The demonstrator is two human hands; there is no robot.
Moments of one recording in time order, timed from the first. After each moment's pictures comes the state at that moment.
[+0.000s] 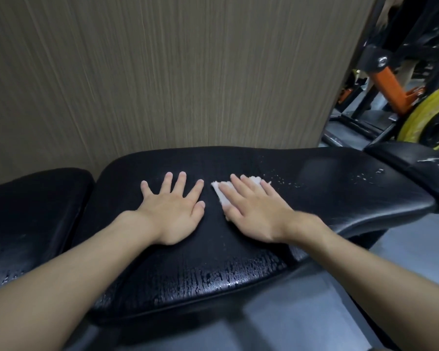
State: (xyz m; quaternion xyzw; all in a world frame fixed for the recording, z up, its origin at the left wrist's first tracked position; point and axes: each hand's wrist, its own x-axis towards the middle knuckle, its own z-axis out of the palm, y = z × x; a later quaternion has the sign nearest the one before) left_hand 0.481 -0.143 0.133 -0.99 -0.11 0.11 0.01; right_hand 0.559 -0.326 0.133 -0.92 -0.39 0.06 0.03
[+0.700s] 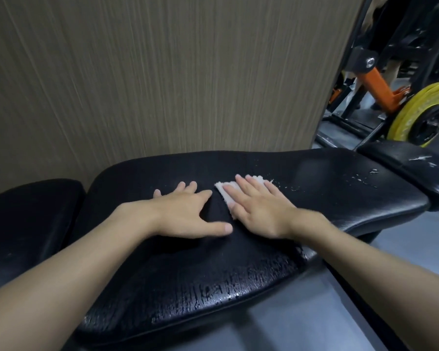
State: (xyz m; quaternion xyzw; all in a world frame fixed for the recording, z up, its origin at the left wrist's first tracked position) left_hand 0.492 -0.160 0.173 -0.98 -0.05 0.19 -0.08; right_hand 0.578 -0.334 0.135 -0.93 -0.35 0.08 0.01
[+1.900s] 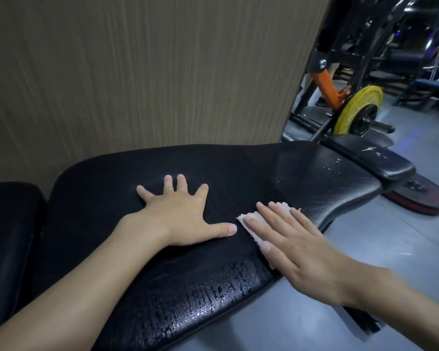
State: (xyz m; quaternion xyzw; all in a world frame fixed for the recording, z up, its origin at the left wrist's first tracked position) left_hand 0.500 -0.155 0.148 -0.99 -0.01 0.16 -0.06; right_hand 0.485 -0.399 0.141 -0.94 -0.32 0.08 0.01
